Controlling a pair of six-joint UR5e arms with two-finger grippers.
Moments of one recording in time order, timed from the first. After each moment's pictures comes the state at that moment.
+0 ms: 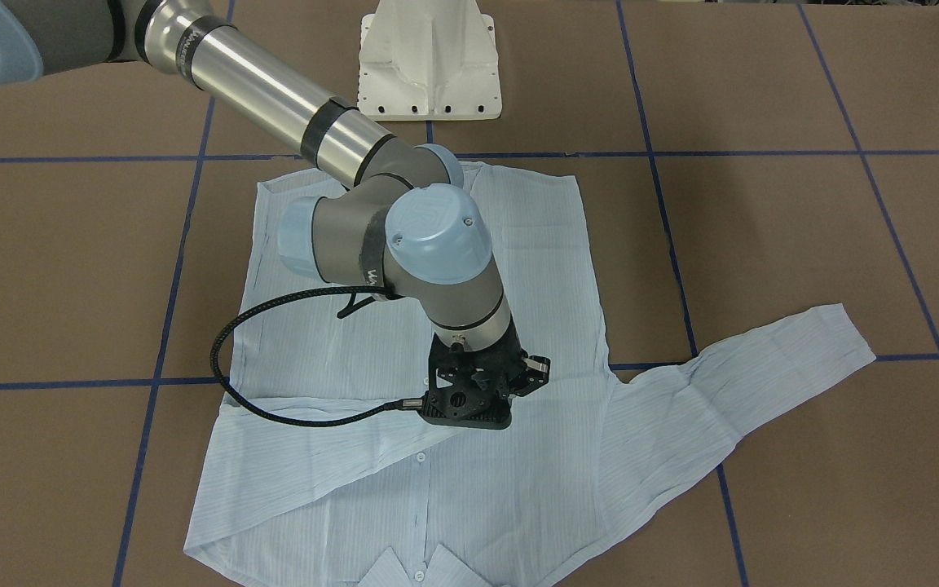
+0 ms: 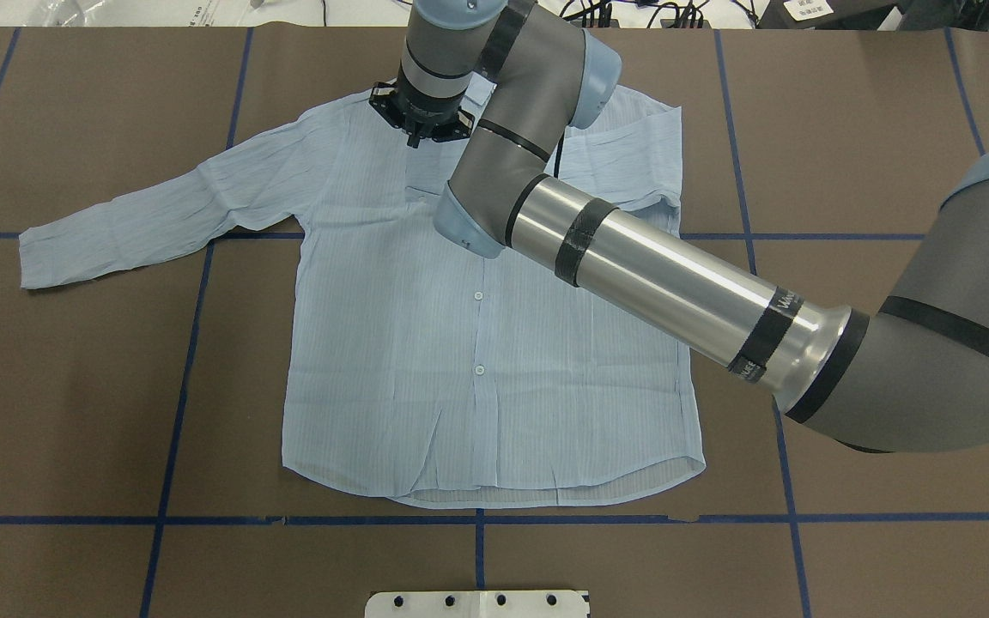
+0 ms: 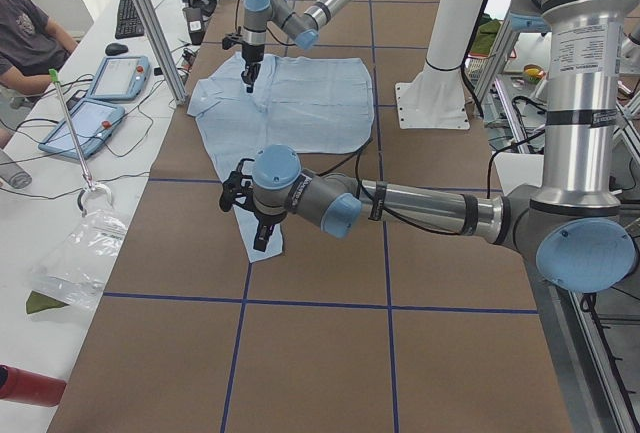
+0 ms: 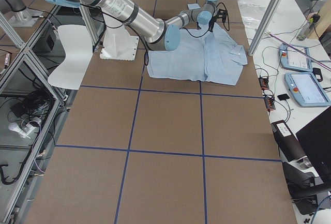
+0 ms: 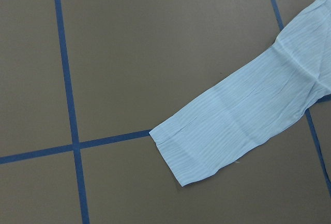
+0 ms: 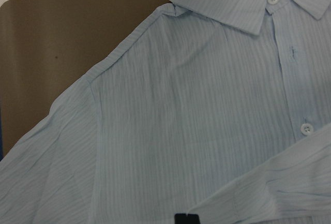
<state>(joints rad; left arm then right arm) -1.46 -1.53 -1.73 -1.94 -2.47 -0.25 0.71 -0.33 0.80 -1.05 1.97 1.39</state>
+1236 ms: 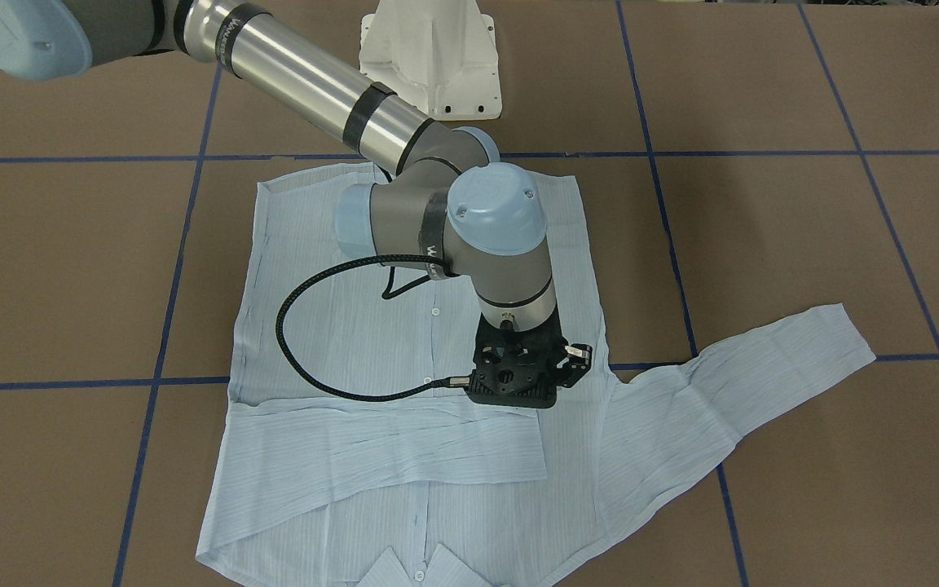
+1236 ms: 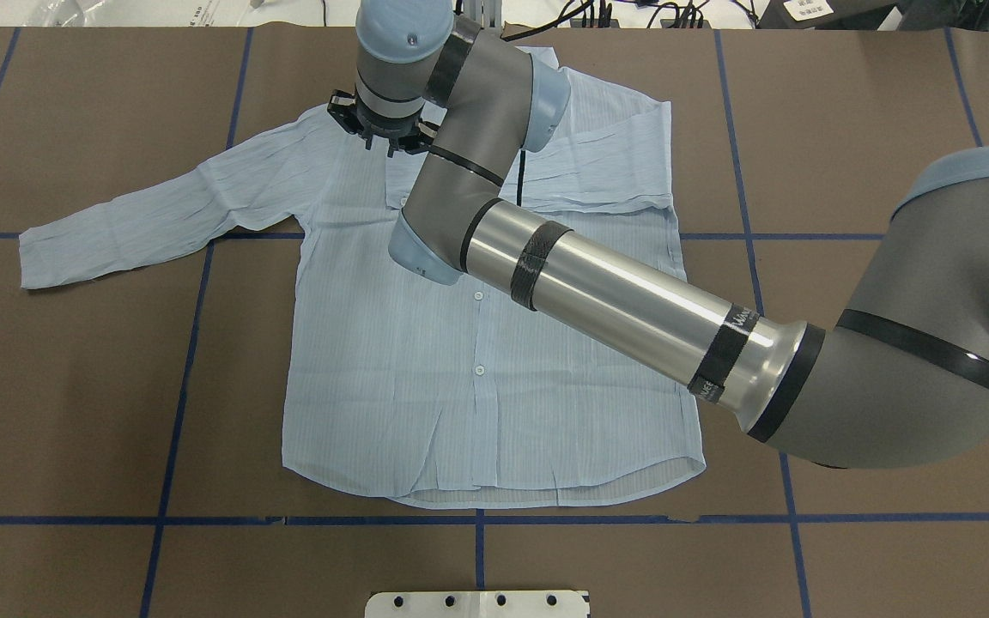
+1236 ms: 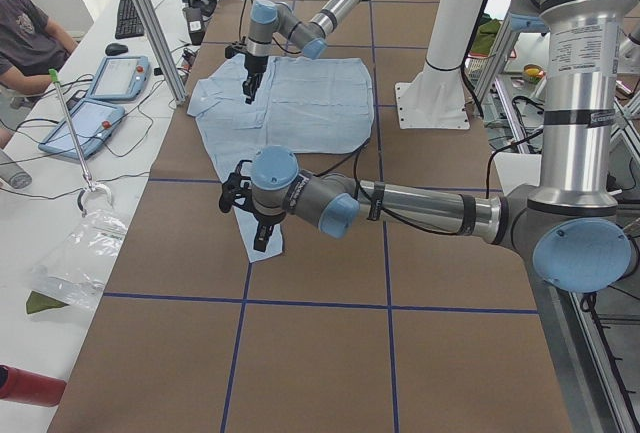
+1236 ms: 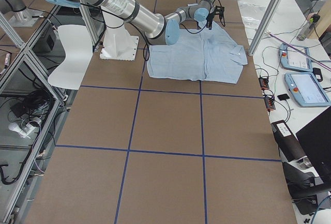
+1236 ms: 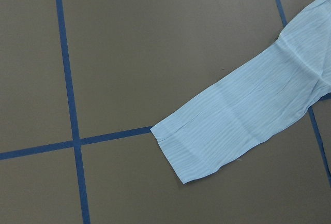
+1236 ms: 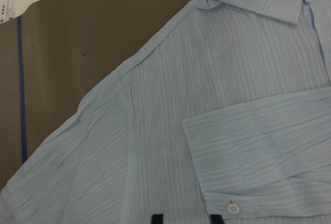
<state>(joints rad) -1.45 -1.55 -1.72 -1.94 -2.47 -0.29 0.66 -0.27 0.74 -1.01 1.86 1.44</state>
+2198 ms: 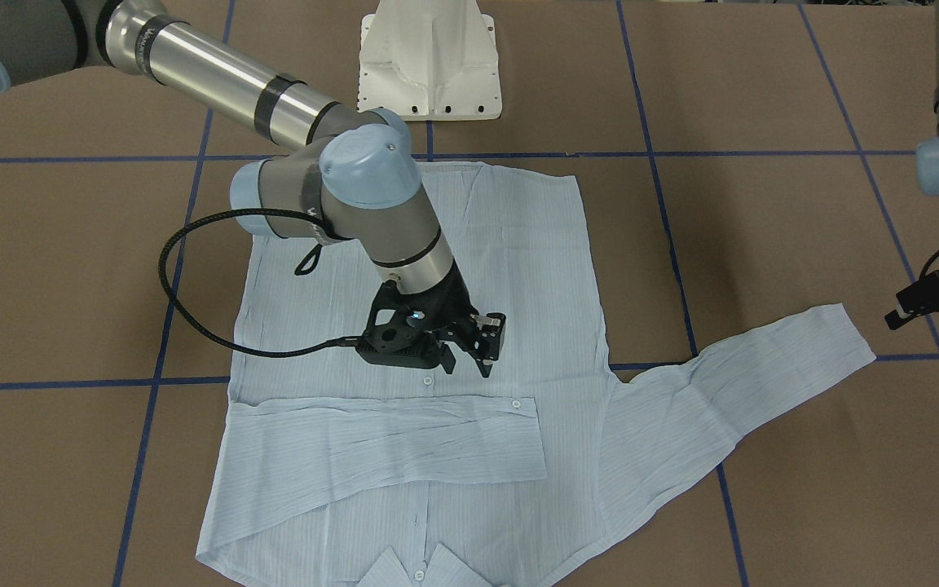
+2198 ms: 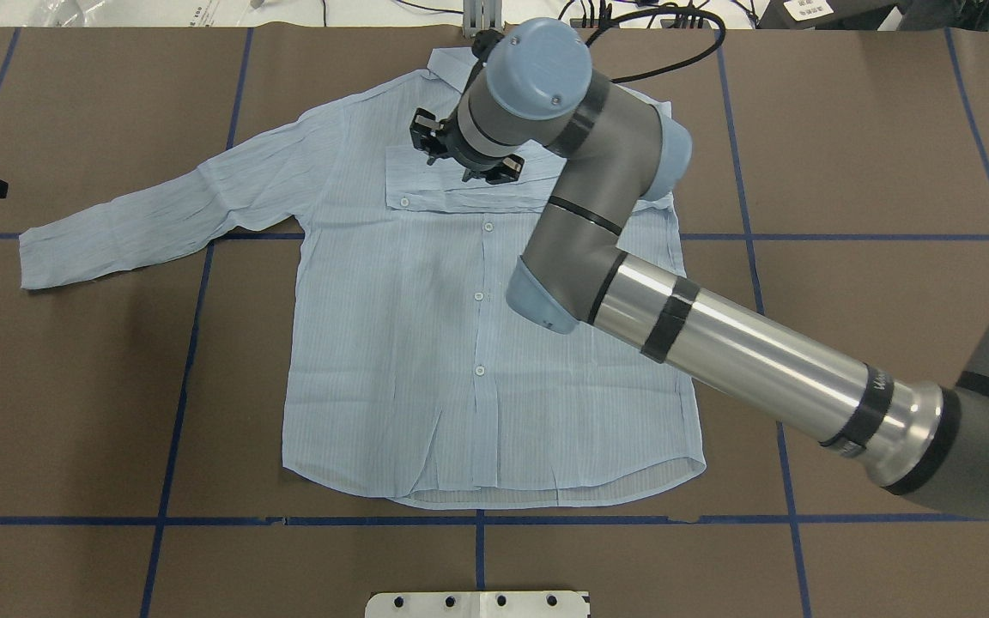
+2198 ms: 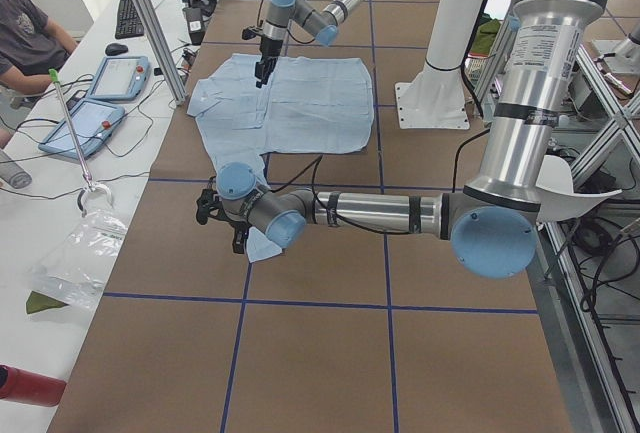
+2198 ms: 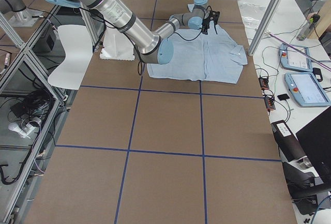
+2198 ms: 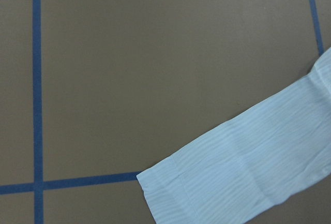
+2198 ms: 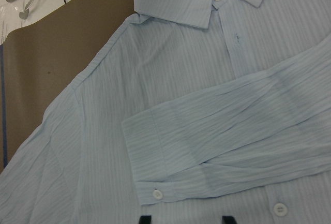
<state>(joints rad) -1.25 -1.75 -1.33 -2.27 -2.37 -0.66 0.68 -0.65 1.23 -1.04 1.85 1.53</state>
